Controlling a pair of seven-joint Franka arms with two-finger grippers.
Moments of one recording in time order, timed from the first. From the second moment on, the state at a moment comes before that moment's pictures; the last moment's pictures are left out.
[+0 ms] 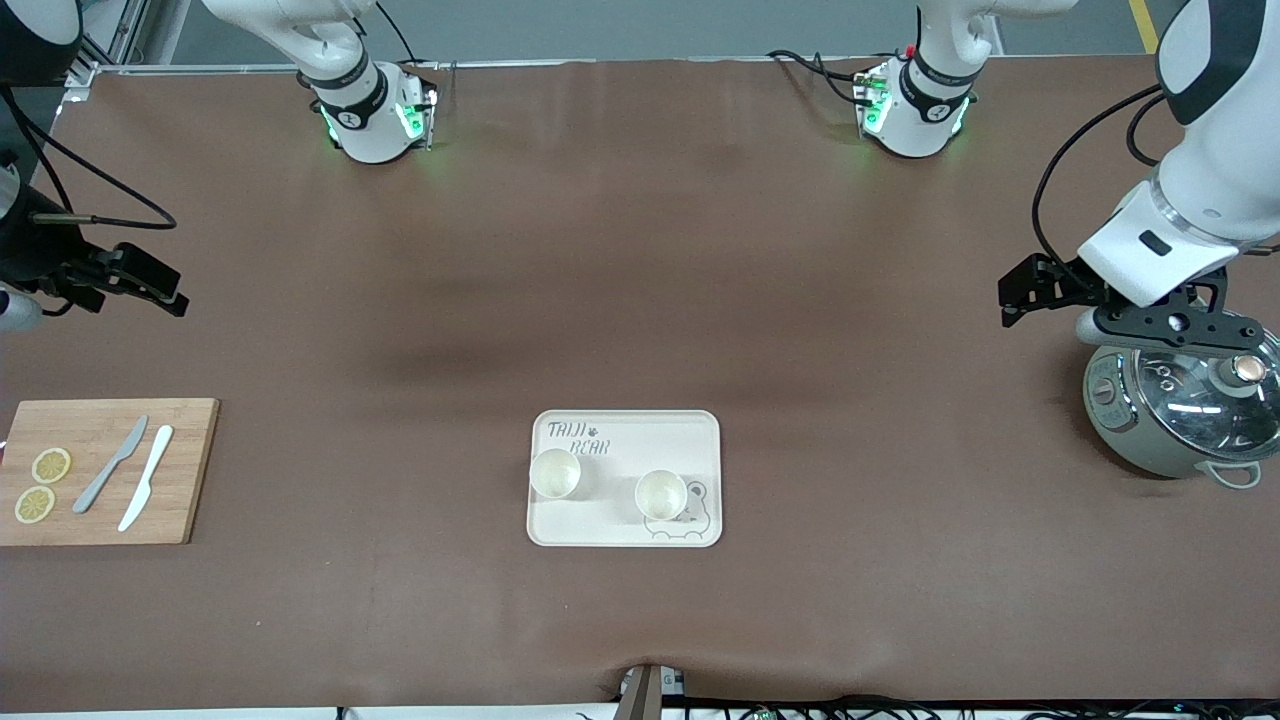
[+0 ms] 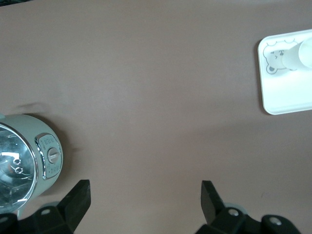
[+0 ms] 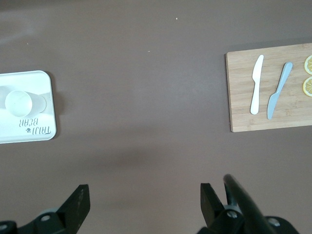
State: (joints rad) left arm -0.16 0.10 -0.02 -1.56 0.02 1.71 -0.01; right arm 0.04 0.02 -0.04 -1.58 0.04 1.67 0.09
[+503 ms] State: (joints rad) left arm -0.18 0.13 -0.10 -1.56 0.01 1.73 -0.04; right arm 0.04 0.02 -0.04 -1.59 0.04 1.67 0.09
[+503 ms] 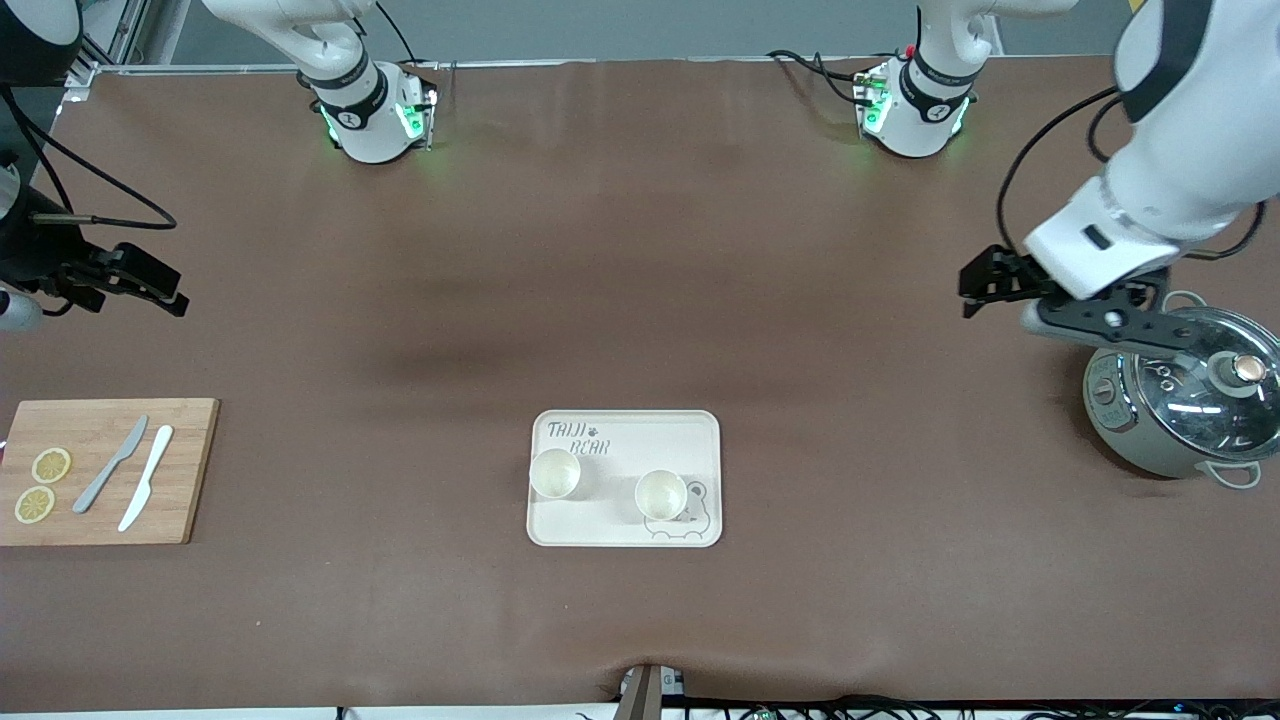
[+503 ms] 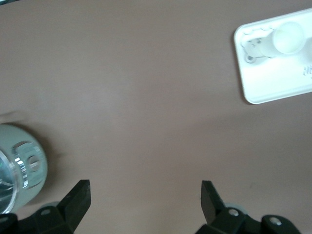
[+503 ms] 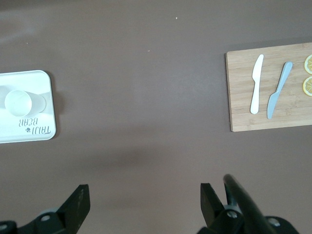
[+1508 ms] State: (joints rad) left arm -0.46 0.79 -0.12 -1.07 0.05 2.02 -0.38; right arm 0.08 0.05 -0.04 -1.59 0.04 1.68 0.09
